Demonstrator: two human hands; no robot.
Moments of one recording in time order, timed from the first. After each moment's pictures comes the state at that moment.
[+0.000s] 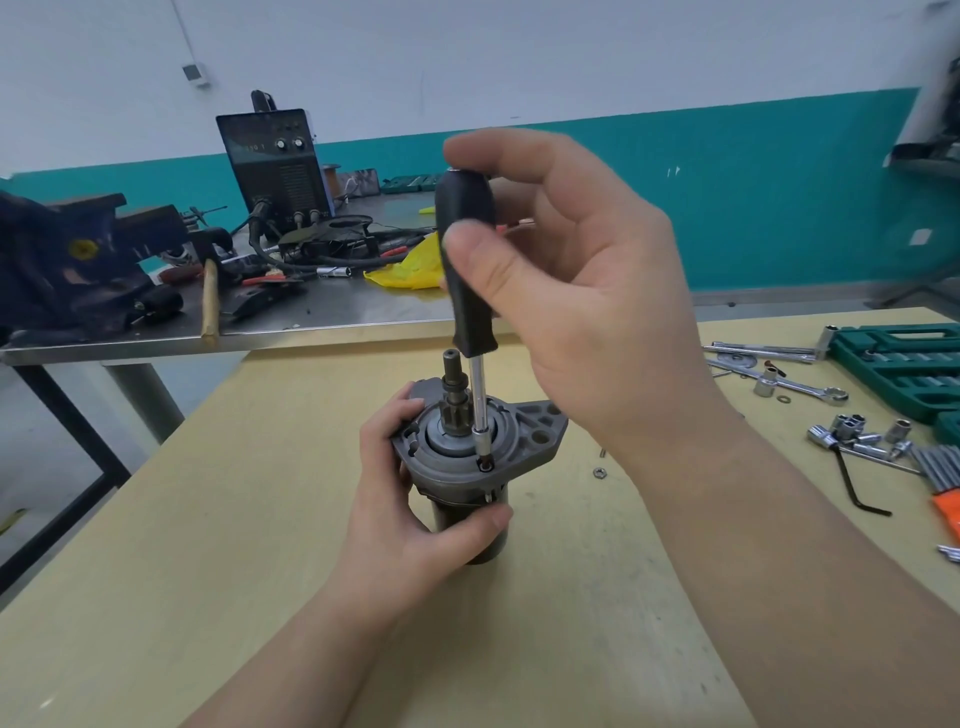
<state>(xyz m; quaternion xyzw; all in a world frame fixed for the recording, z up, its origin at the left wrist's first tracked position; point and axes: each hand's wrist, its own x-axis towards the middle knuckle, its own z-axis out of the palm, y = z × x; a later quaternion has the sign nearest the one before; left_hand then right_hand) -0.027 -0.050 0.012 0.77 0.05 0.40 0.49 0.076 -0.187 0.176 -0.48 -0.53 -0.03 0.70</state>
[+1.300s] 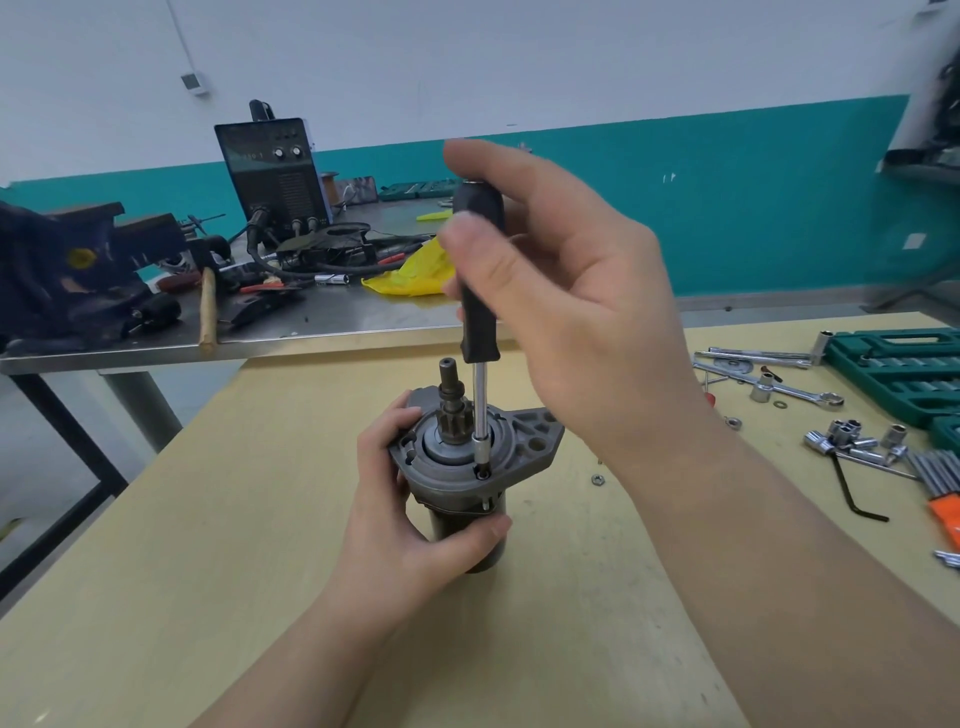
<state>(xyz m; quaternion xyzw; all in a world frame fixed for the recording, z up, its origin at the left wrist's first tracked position) -0.027 -0.049 0.013 0.77 0.03 0.40 0.50 0.075 -0.186 0.175 -0.49 -0.52 -0.03 0.70</state>
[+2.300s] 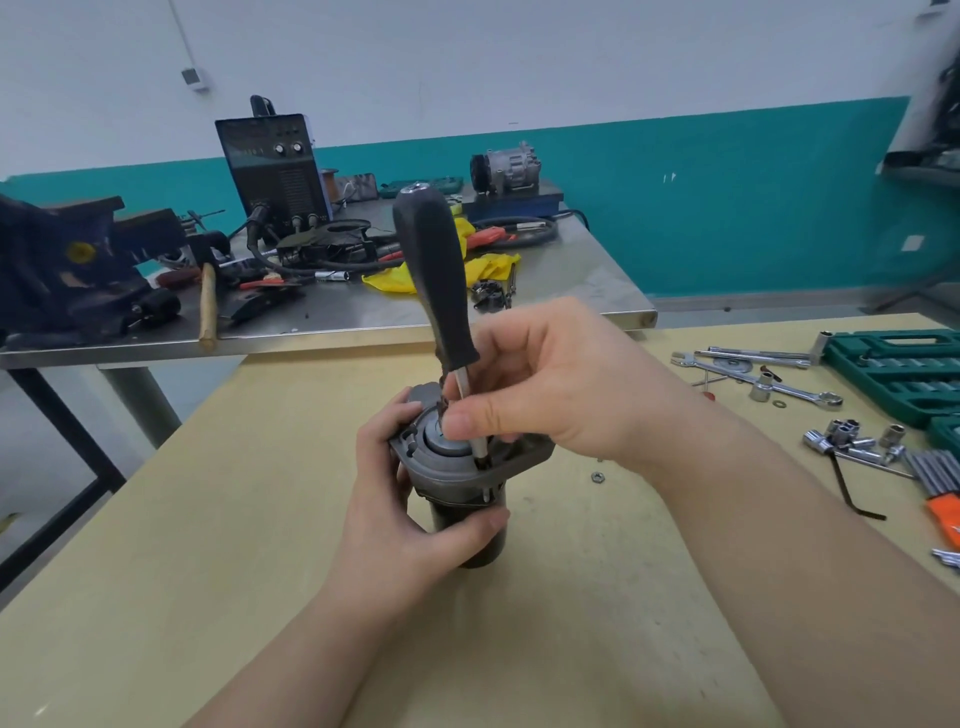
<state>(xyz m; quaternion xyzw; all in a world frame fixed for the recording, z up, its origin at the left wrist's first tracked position) -0.025 -0.047 0.012 0.75 0.04 0.41 0.51 0.103 -0.195 0.152 -0.62 -0.54 0.24 0.52</state>
